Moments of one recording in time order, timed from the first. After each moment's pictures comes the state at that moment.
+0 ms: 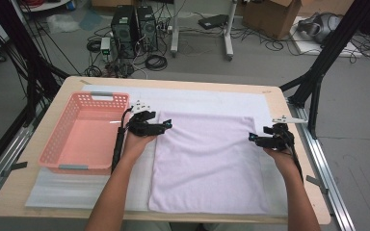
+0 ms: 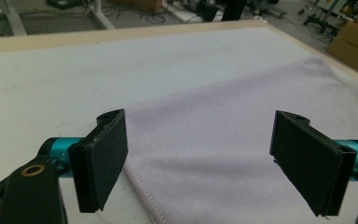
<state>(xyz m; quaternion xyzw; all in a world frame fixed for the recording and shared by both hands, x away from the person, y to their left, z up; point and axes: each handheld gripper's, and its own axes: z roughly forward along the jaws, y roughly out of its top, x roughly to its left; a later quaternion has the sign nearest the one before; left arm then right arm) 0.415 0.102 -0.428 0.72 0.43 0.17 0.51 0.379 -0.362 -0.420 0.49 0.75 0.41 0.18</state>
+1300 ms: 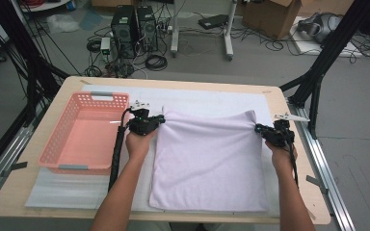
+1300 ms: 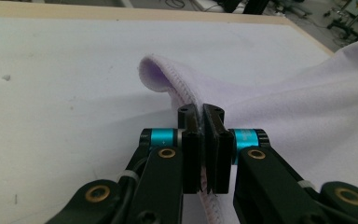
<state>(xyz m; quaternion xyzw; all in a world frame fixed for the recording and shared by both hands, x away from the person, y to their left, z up) 0.408 0.102 -0.418 0.70 0.48 0.15 0.51 0.378 -0.362 -0.413 0.52 0.72 0.42 0.21</state>
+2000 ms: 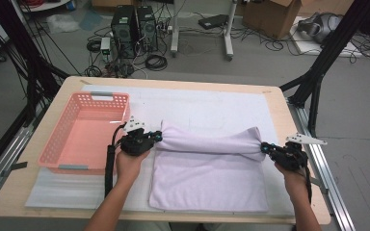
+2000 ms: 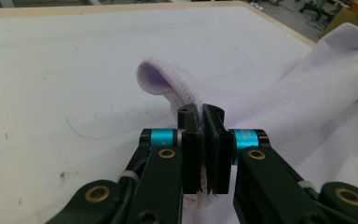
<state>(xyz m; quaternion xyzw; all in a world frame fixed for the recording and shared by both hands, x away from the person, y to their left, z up) 0.331 0.112 -0.415 0.73 0.42 0.15 0.51 0.300 -0.372 -0.410 0.48 0.73 0.45 0.18</state>
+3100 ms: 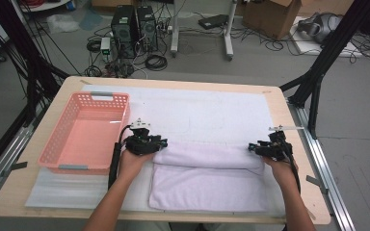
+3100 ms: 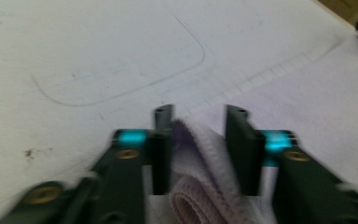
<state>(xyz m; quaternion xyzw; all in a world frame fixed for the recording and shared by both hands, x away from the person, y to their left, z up) 0.362 0.103 -0.439 0.77 0.44 0.08 0.46 0.351 -0.347 -0.425 0.54 0.76 0.35 0.13</state>
